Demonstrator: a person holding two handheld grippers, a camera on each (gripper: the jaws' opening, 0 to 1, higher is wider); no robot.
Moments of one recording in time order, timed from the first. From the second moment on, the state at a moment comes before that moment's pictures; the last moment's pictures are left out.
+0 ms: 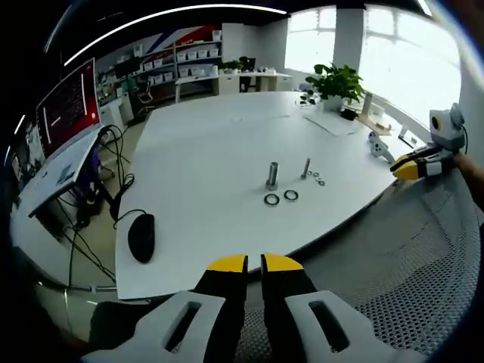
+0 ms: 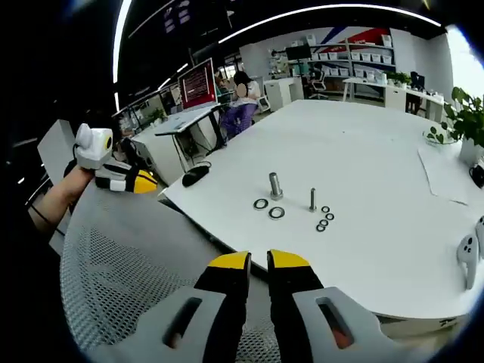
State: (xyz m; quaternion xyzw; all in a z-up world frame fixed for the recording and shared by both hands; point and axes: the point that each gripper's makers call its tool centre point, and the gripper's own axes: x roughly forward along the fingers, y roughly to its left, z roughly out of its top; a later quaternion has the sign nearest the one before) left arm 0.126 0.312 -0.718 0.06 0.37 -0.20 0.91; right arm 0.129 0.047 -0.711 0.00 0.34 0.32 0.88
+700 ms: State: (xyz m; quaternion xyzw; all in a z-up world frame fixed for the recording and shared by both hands) left arm 0.125 0.312 -0.719 0.06 0.37 -0.20 0.90; right arm 0.129 0.046 -0.713 0.00 0.34 0.33 0.88
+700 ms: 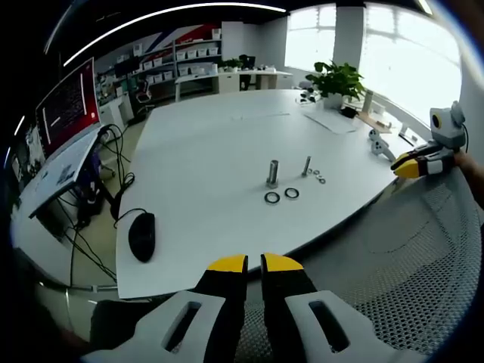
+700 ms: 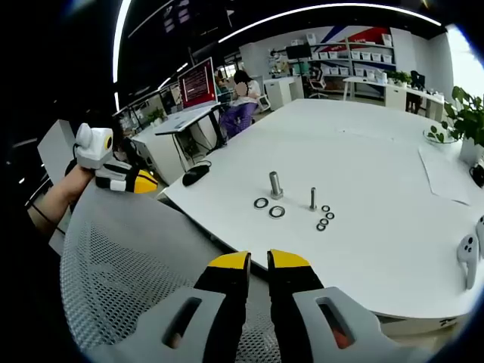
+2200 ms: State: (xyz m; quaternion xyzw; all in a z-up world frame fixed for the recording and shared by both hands) left arm 0.124 0.311 -0.719 0.06 0.37 -0.21 0.90; right arm 0.130 0.044 -0.711 0.01 0.34 0.31 0.89
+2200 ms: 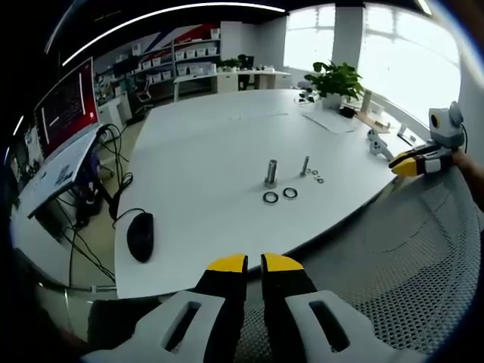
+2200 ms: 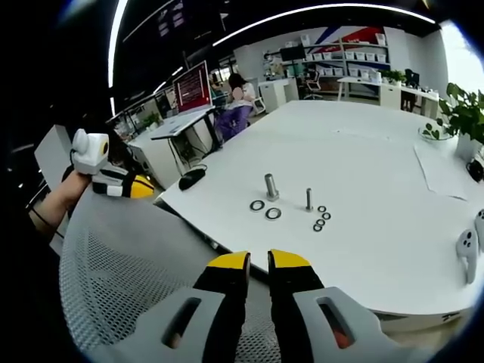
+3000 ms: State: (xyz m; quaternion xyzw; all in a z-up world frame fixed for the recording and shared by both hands) left arm 0.118 0.298 -0.723 0.04 0.39 -0.25 0.89; right arm 0.123 0.048 -0.716 -0.02 0.37 0.33 0.87
